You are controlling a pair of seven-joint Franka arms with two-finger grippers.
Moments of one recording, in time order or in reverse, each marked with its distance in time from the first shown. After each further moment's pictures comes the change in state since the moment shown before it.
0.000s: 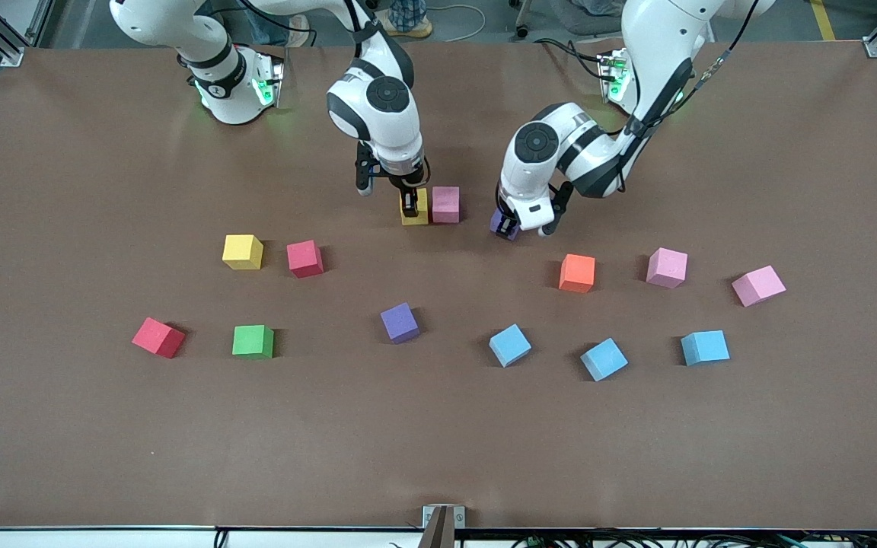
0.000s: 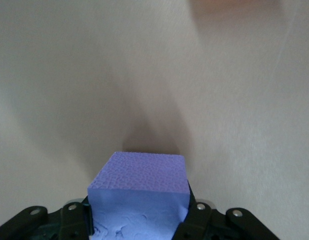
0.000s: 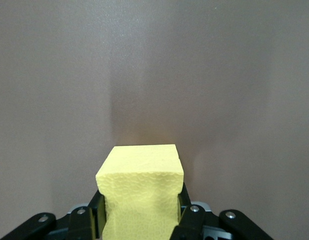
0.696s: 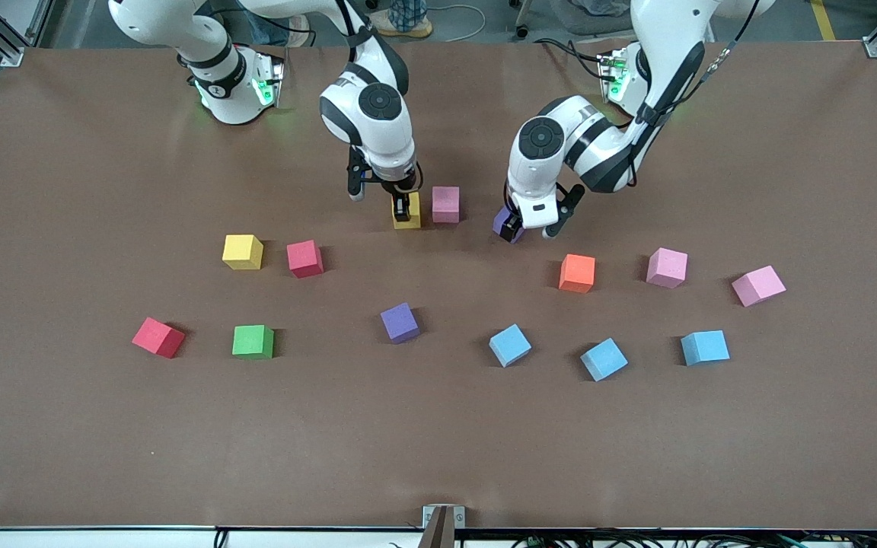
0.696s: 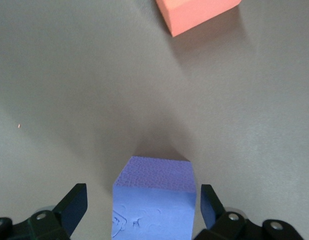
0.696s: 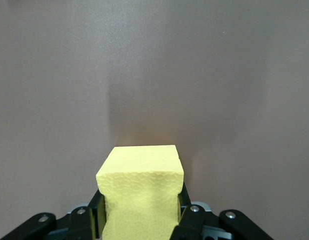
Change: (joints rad) left arm 0.000 -0.051 0.035 -0.007 0.000 -0.078 0.206; right arm -0.035 -0.011 0.000 -0.012 0.000 -0.019 -0.032
